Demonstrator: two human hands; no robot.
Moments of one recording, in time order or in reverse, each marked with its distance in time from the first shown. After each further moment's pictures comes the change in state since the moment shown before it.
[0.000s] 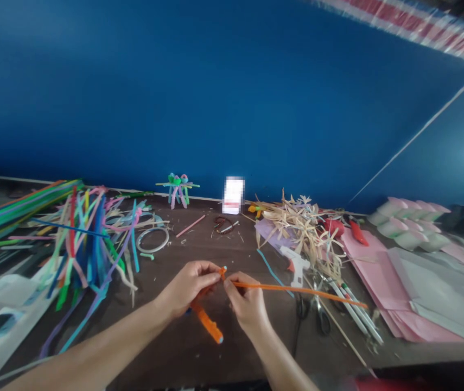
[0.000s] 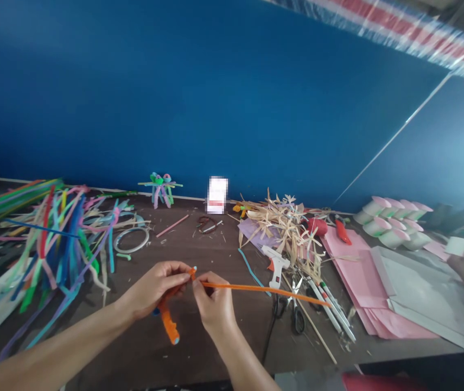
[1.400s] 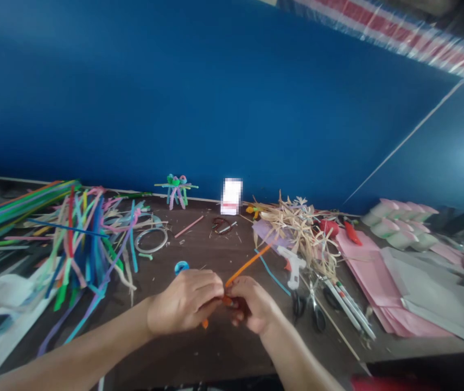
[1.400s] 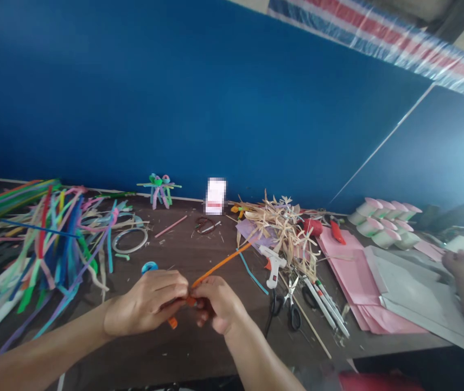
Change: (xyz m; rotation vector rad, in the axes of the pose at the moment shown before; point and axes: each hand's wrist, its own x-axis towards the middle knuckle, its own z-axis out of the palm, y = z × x) left_hand -0.028 0.018 -0.007 1.151 -0.221 1.056; right_hand 0.006 -0.024 -0.014 0.626 -0.390 0.628
